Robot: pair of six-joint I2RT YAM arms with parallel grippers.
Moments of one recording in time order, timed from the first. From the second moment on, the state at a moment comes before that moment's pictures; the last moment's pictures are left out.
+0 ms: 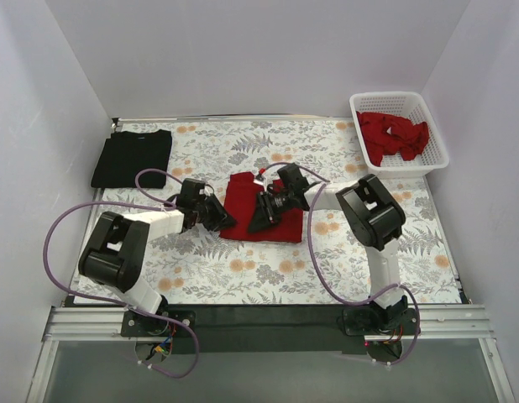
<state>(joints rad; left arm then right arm) -0.34 1.59 0.71 0.03 0.36 -0.92 0.61 2.06 1.19 0.03 -1.01 0.47</state>
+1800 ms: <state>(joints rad) -0.29 1.52 0.72 -0.11 0.30 -0.85 0.23 2.02 1.35 -0.22 -1.00 0.26</state>
